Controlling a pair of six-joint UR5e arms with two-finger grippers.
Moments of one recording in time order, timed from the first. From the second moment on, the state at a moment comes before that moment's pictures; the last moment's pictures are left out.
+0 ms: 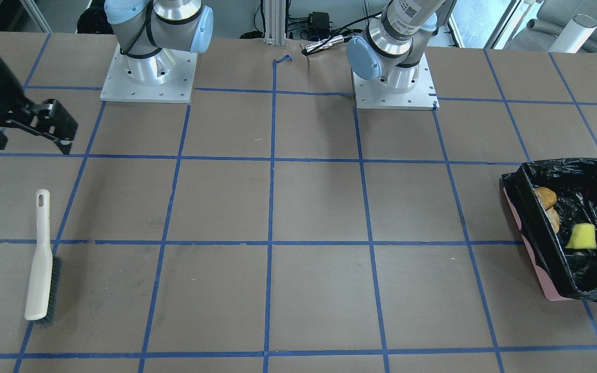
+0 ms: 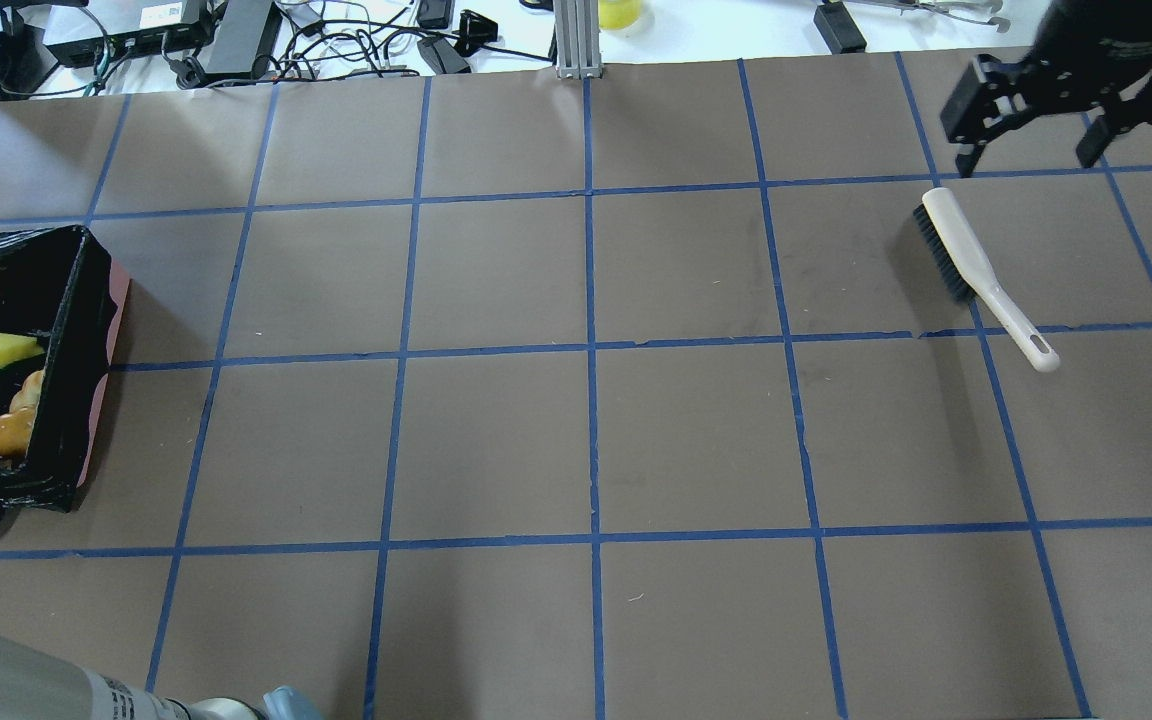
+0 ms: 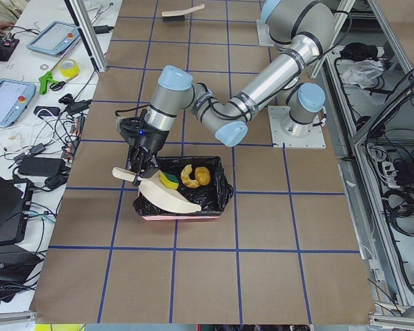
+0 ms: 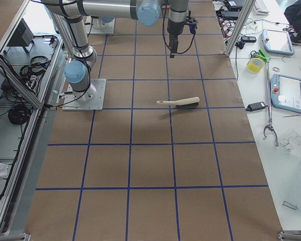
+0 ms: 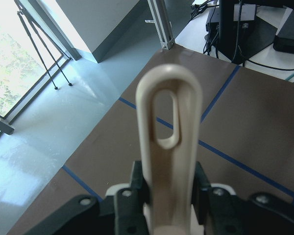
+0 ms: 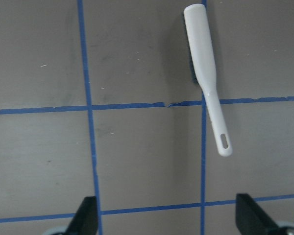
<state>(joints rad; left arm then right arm) -0.91 -1.92 -1.48 -0.49 1.82 0.22 1.47 -1.49 1.42 -1.48 -1.66 -0.06</state>
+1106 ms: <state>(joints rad) -0.99 -1.83 -1.44 -0.85 1.82 0.04 1.65 -1.55 1.48 -1.54 -1.55 0.09</state>
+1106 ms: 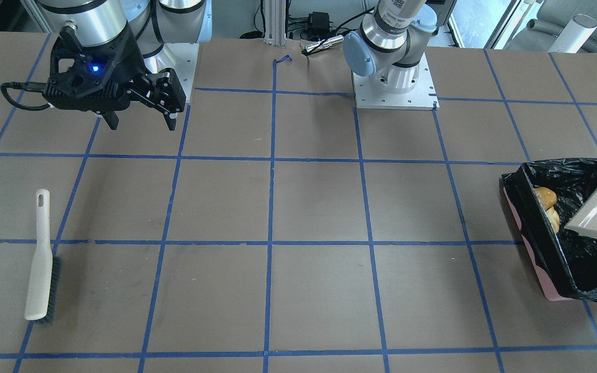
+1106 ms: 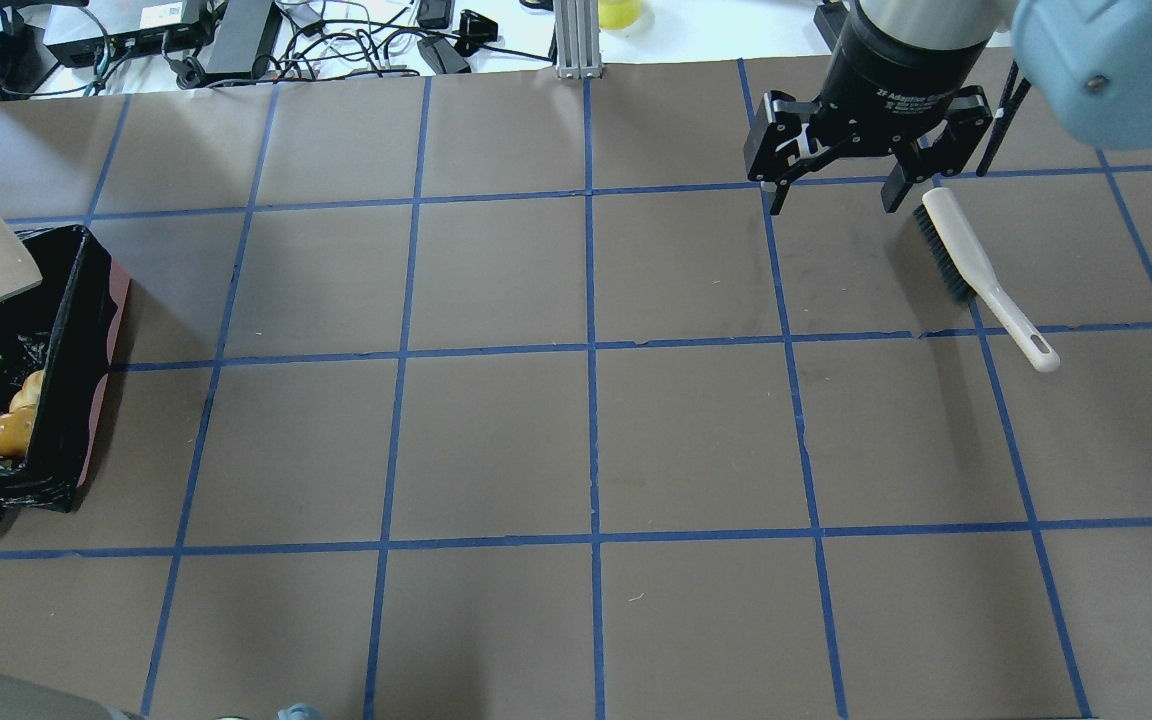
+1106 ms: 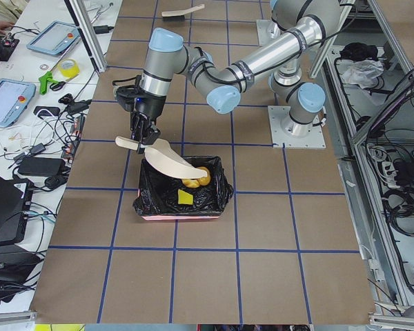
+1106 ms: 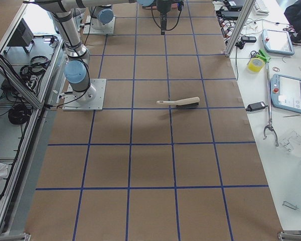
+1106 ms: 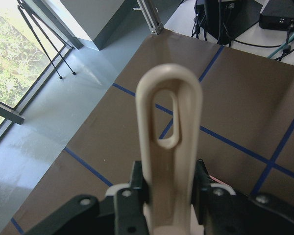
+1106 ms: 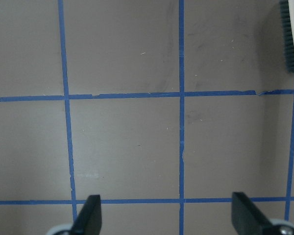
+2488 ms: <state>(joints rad) -1.28 -1.90 -1.47 -1.12 1.54 -0.97 1.64 -1.55 1.49 -1.57 -1.58 0.10</state>
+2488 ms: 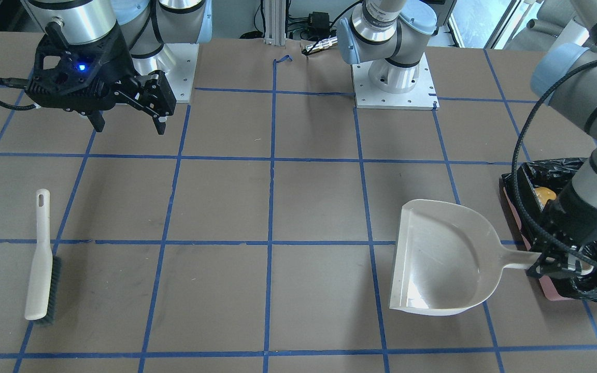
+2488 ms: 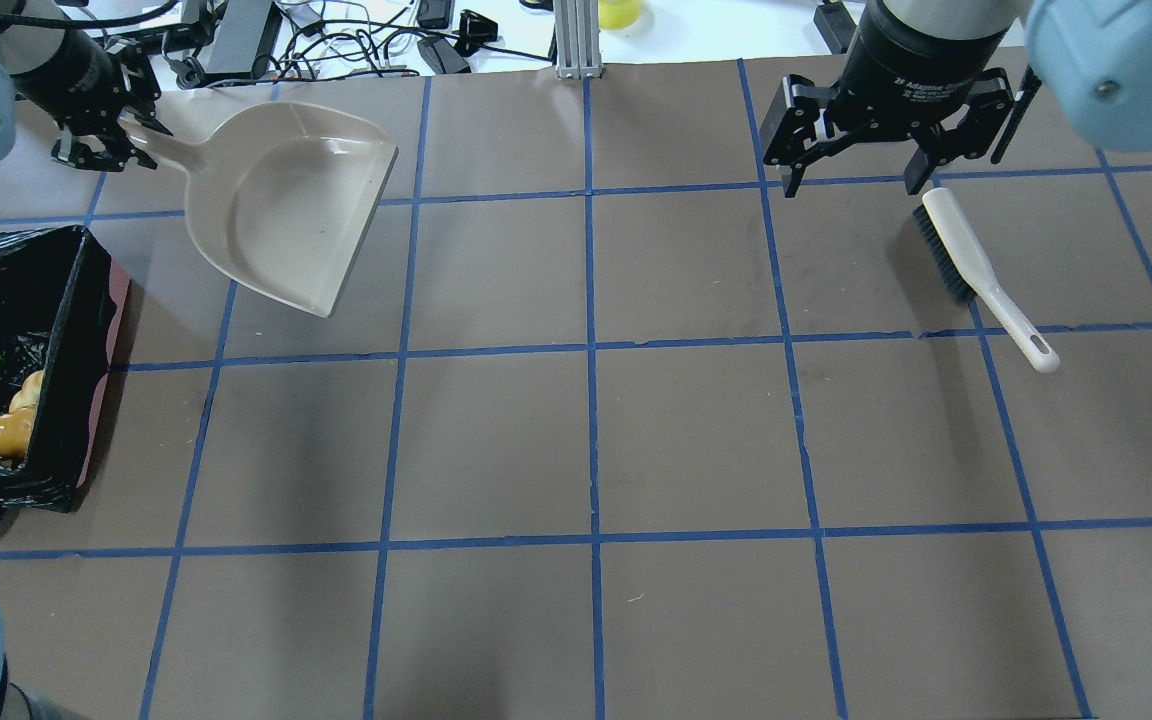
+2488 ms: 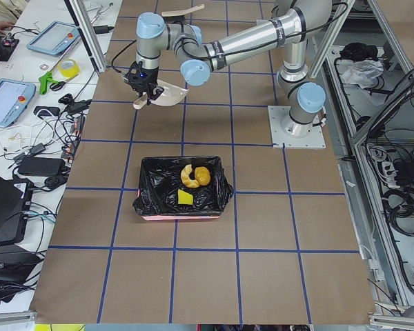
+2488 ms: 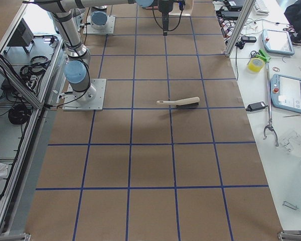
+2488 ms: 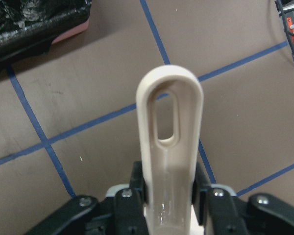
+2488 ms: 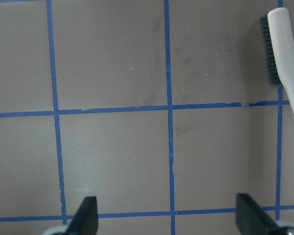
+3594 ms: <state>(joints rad) -1.34 -2.09 -1.47 -1.11 1.49 -1.12 1.64 -1.55 1.49 -1.57 -1.58 0.09</state>
